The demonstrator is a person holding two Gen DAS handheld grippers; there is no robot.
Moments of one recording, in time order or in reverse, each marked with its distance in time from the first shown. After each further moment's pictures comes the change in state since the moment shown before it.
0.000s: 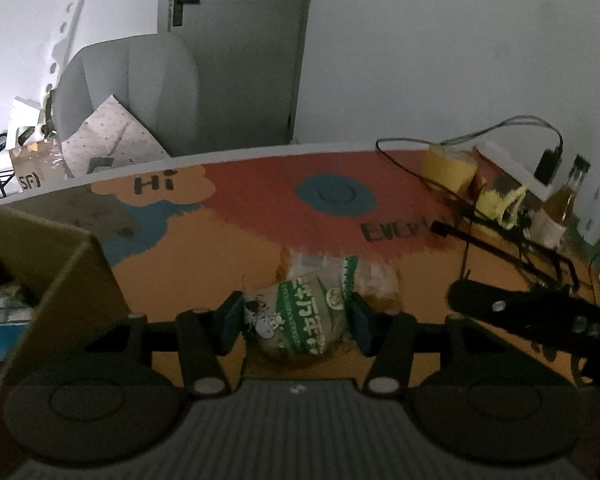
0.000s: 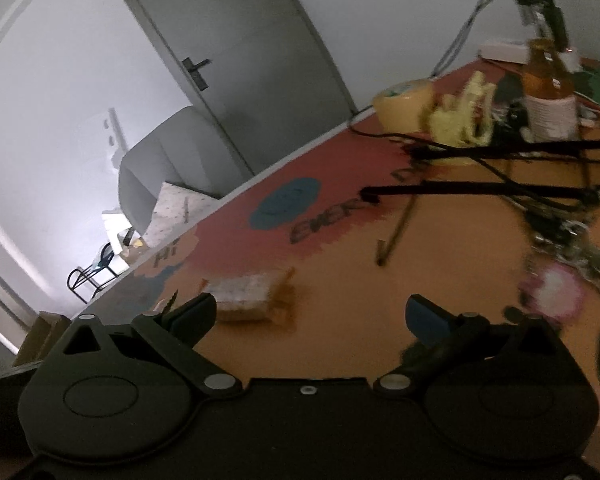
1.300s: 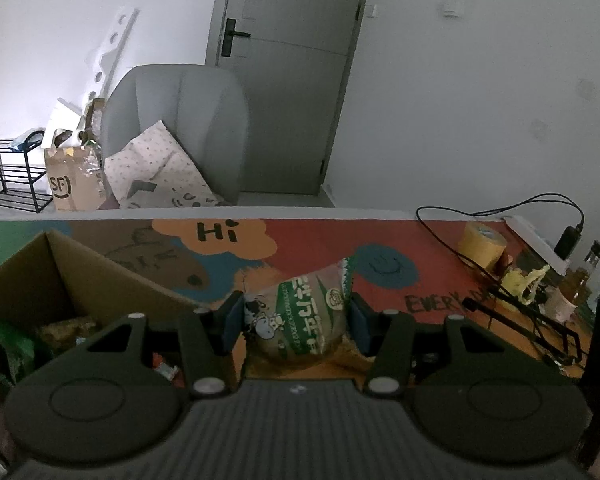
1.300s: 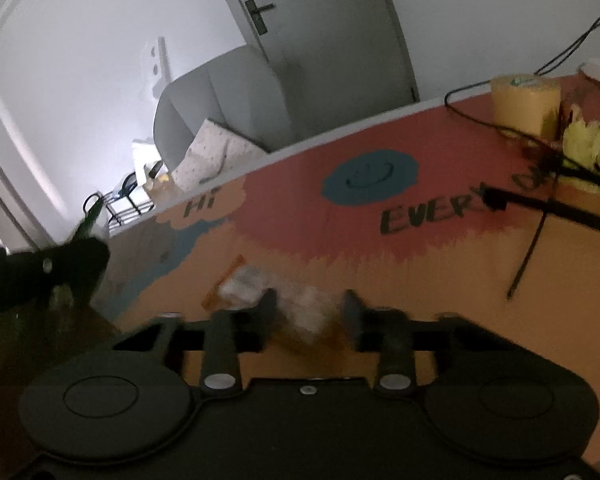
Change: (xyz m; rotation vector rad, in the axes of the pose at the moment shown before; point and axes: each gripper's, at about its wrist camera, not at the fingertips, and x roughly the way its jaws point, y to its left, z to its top) left arm -0.035 0.048 0.024 -0.115 -0.120 0.052; right arm 0.059 0.054 0.002 -0.205 0.130 0.069
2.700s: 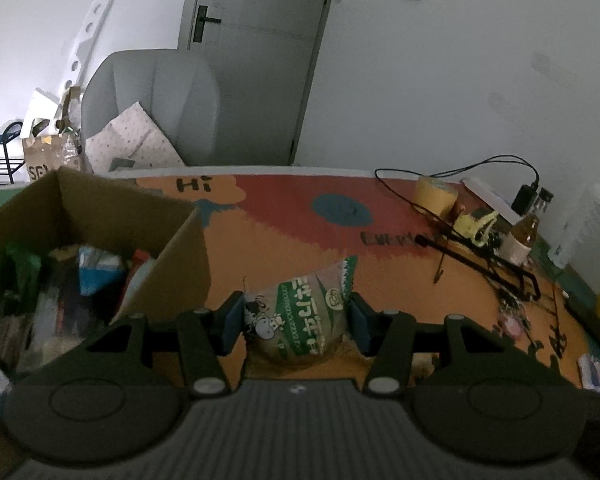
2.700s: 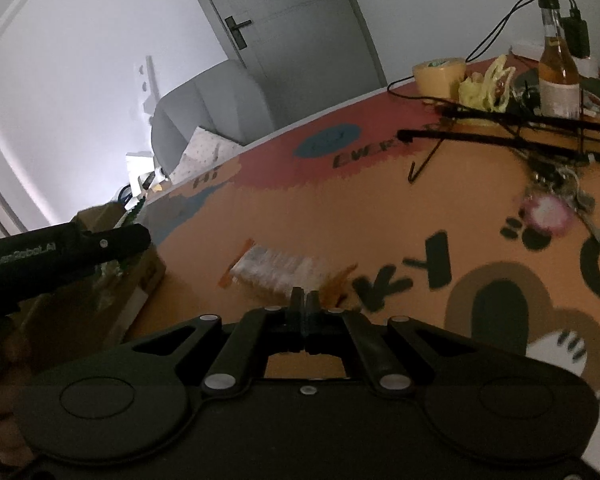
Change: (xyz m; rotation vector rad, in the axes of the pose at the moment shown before) left arm -0.055 -0.008 -0.052 0.035 0.053 -0.086; right arm -0.108 -0.009 -0.076 0.071 -0.039 -0.035
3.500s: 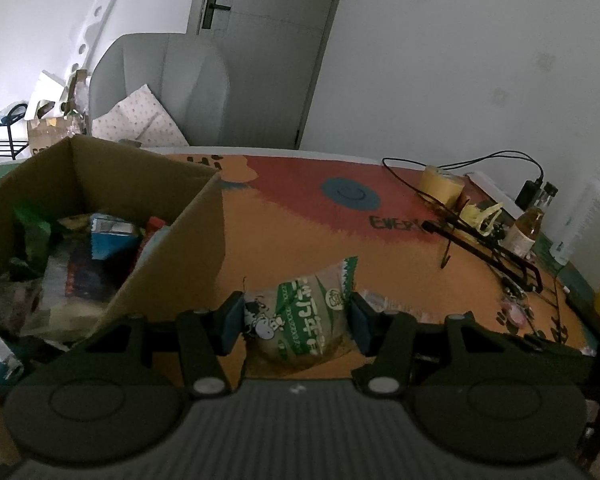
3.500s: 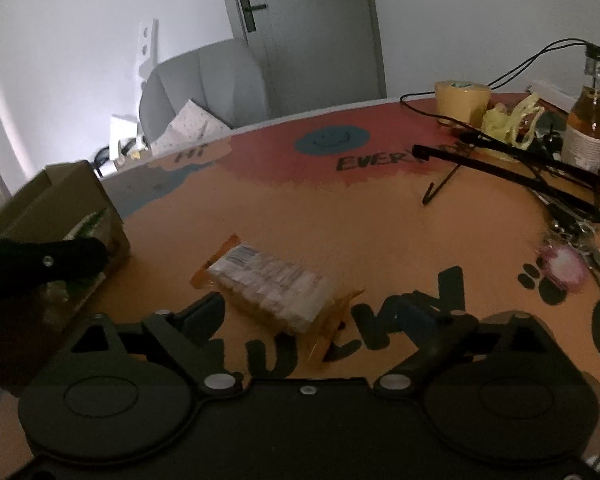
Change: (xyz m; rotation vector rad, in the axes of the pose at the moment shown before) left arm -0.001 0.013 -0.010 -0.035 0.029 -0.002; right arm 0.041 0.020 0.009 -0.187 0.010 -0.120
